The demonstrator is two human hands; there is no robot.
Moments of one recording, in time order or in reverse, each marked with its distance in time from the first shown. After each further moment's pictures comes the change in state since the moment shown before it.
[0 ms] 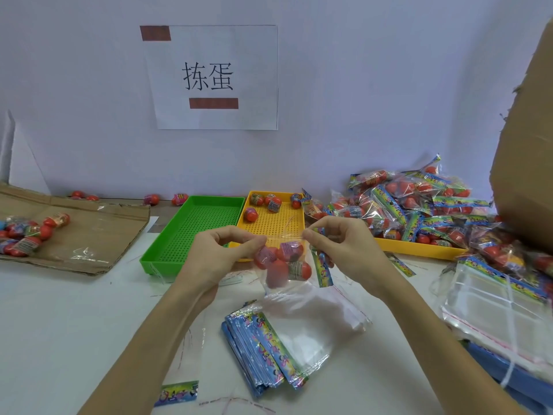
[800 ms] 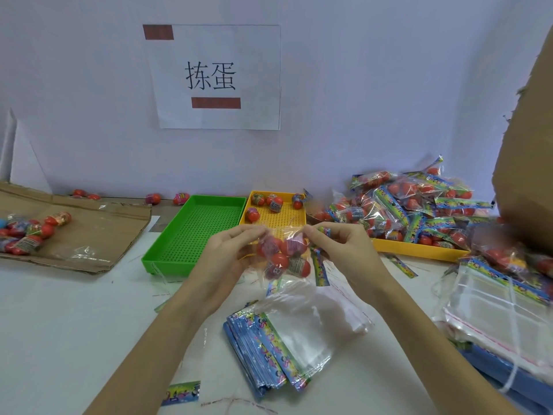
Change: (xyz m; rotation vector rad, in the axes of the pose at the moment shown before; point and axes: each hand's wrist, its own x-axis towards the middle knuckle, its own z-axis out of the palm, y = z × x) left_hand 0.003 -0.005 0.009 -0.244 -0.066 -0.075; right_hand -0.003 -0.005 0.013 0.295 0.033 0.094
